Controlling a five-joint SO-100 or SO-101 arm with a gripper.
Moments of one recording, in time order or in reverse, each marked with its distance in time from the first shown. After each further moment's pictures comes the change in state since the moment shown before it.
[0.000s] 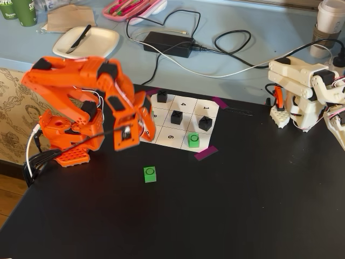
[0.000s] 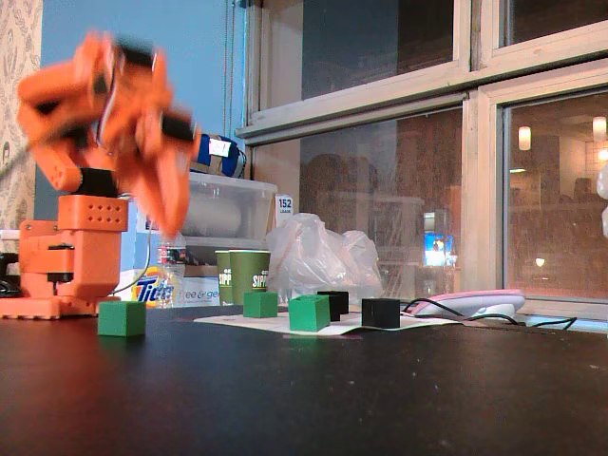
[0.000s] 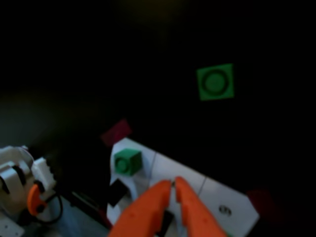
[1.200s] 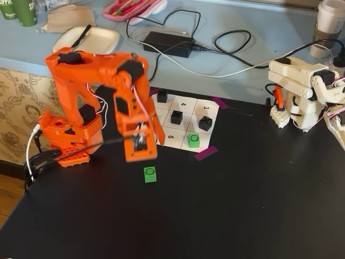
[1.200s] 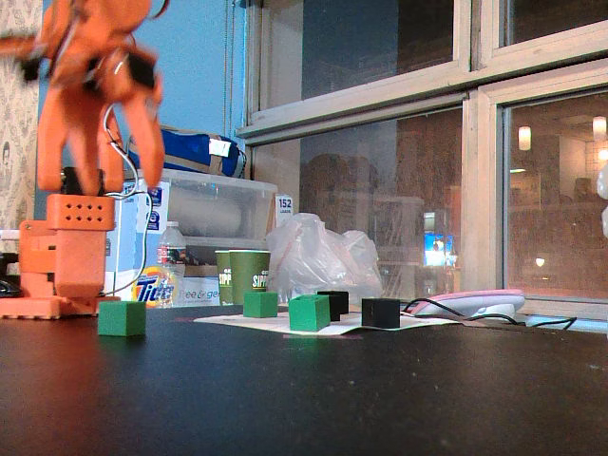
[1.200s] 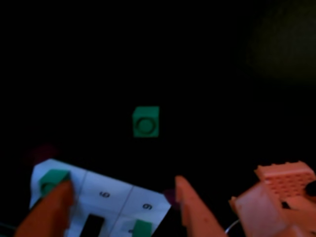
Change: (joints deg) arm 19.7 -31.5 -29.8 23.0 -30.4
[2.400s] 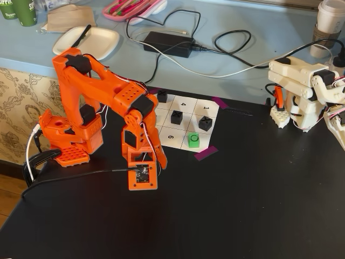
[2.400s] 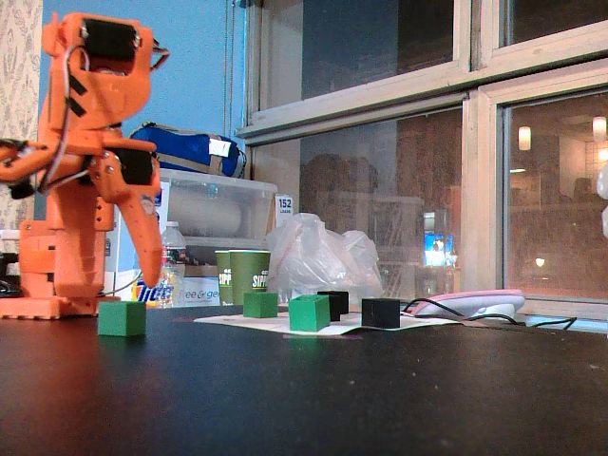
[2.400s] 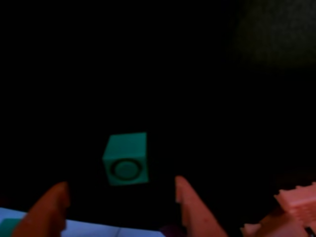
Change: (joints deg) arm -0.7 -8.7 15.6 -18.2 2.3
